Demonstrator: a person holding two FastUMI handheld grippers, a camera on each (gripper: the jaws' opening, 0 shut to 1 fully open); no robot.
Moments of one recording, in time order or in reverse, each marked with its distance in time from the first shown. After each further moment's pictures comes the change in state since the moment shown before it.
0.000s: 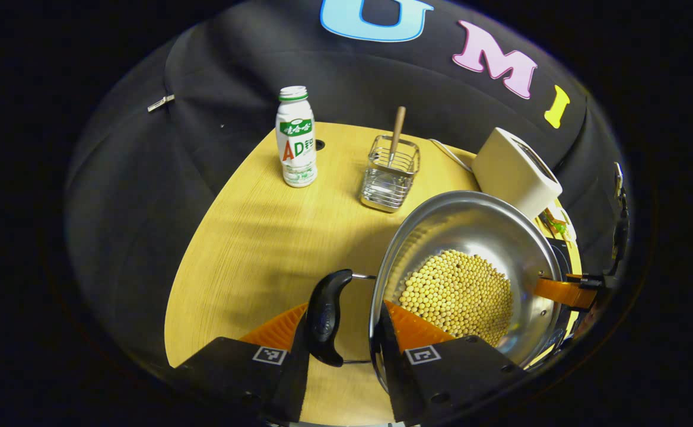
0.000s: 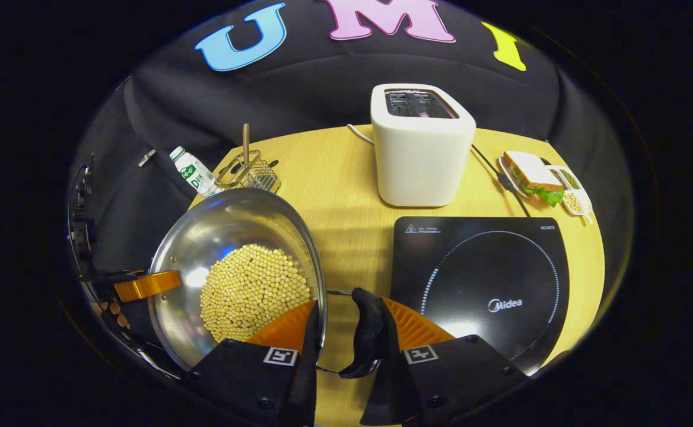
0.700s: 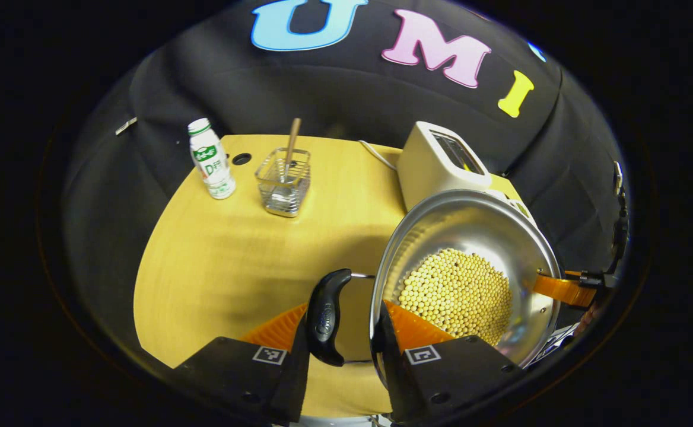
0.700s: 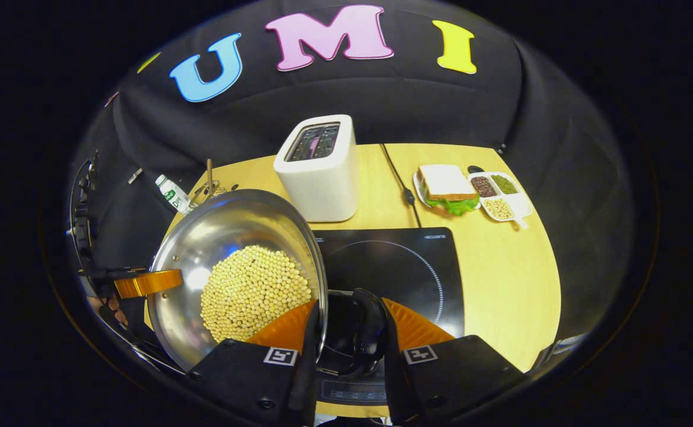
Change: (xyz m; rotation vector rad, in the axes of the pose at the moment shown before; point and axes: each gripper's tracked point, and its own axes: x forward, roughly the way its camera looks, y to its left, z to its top) left arm 0.019 0.012 0.010 0.060 0.007 -0.119; right arm -0.097 -0.148 0.020 0.030 -0.063 -0.097
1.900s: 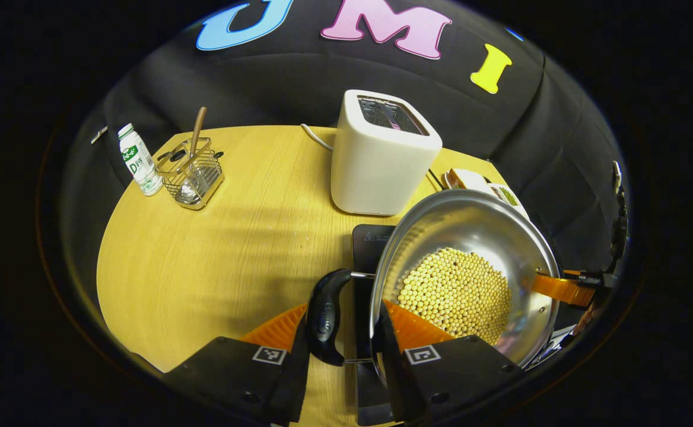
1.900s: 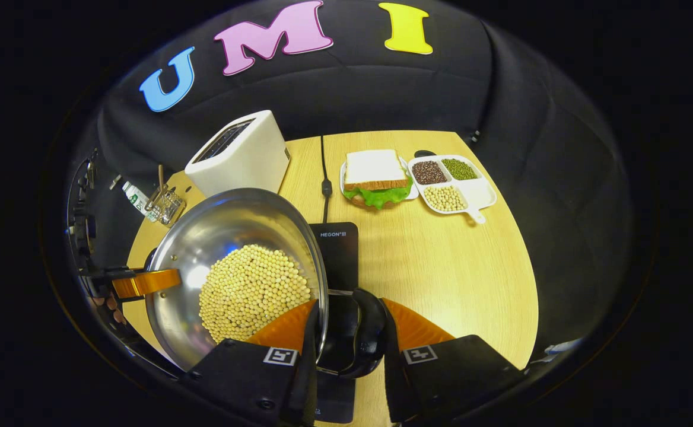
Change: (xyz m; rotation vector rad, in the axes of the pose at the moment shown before) left arm 0.001 0.001 0.005 0.011 0.032 -0.020; right arm 0.044 -0.144 -0.013 0.019 0.021 -0.034
